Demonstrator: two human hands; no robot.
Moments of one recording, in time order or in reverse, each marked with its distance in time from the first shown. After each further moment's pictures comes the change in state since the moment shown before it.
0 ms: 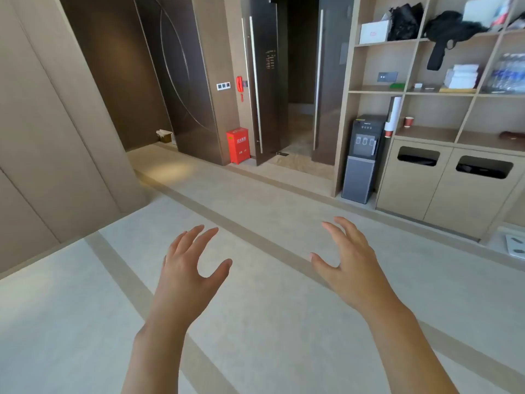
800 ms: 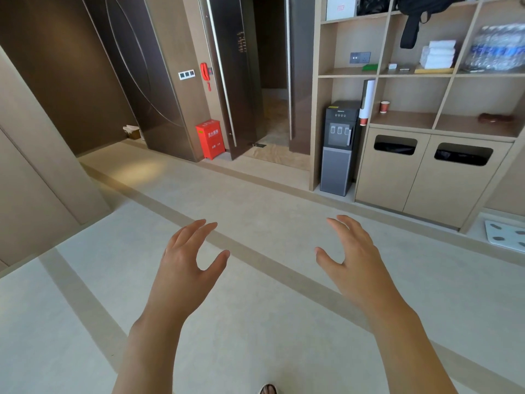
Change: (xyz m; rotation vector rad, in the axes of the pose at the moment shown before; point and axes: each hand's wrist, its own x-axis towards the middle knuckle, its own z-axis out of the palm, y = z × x) left_hand 0.183 0.110 0.198 -0.053 -0.093 0.081; right_hand 0.170 0.201 -0.056 0.033 0.020 0.145
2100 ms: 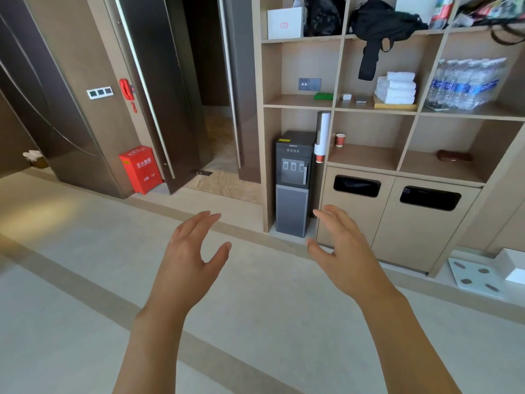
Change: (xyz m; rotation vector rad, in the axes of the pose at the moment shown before) left_hand 0.553 0.049 0.311 -0.072 -0.102 0.146; right_hand 0.551 0.197 -0.031 -0.078 0.106 0.022
